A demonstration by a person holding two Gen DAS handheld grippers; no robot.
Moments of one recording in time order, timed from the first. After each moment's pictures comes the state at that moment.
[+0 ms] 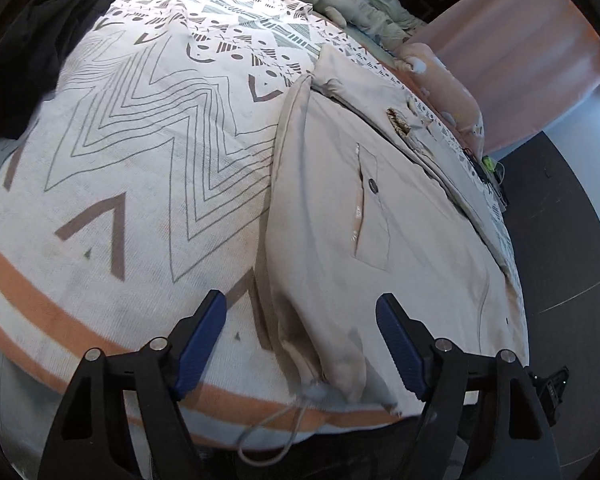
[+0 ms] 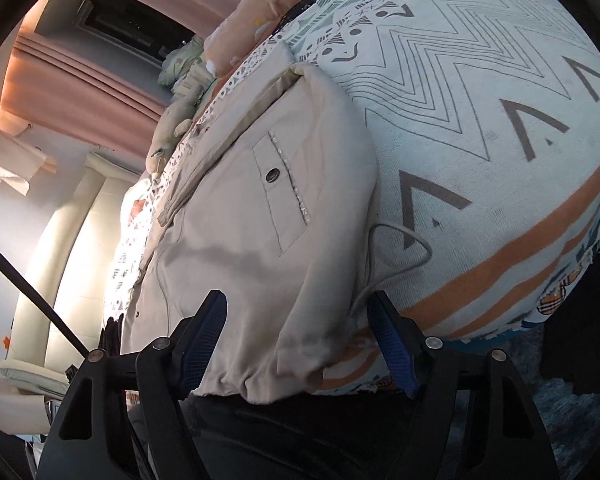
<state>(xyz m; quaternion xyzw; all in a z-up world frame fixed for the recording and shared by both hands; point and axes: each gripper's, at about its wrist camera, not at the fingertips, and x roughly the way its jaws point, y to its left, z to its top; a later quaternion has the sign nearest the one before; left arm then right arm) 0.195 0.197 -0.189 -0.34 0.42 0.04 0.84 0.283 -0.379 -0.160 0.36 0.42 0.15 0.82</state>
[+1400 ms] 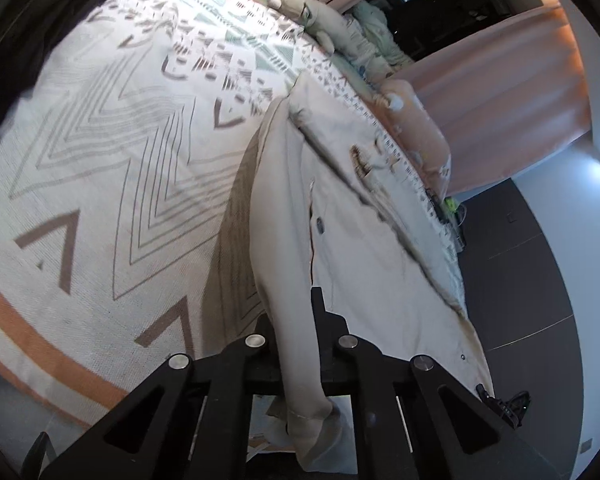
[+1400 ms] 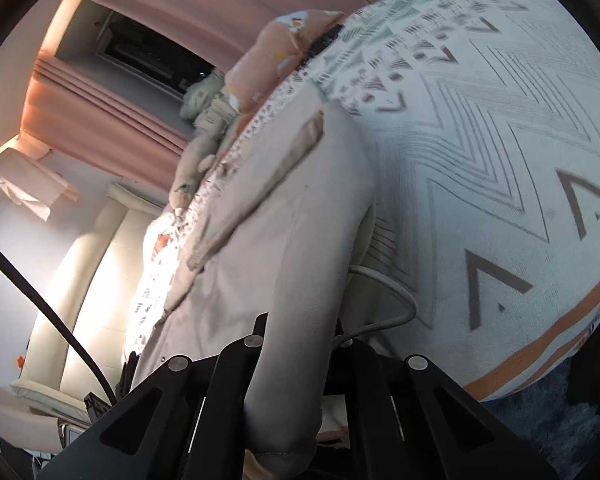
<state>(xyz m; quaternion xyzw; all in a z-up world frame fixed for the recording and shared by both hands) 0.188 0.200 -0.161 -0.43 0.35 0.00 0.83 0.305 -0.349 -0.144 0.39 0.35 0.17 0.84</state>
